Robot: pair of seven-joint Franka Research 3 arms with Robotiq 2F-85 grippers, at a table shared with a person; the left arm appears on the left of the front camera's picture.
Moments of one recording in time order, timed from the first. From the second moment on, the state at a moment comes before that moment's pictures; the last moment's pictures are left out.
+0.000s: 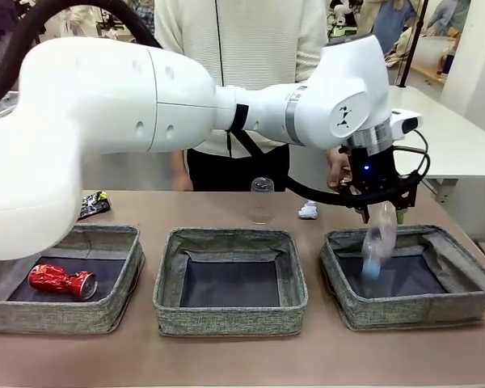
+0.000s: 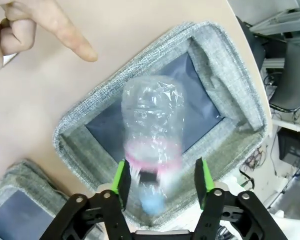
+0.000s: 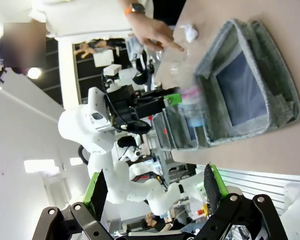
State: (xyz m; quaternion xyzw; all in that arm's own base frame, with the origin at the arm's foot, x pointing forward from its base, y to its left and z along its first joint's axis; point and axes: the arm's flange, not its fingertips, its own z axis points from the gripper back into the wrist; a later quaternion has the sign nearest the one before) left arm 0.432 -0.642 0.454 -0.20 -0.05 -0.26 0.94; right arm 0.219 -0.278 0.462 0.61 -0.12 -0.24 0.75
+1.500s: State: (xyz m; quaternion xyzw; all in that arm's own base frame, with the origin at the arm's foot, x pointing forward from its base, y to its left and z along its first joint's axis) left arm 0.343 -0.324 0.641 -0.35 -0.02 -0.03 0.93; right arm 0.323 -0.079 0.508 0.63 -0.03 -0.04 0.78
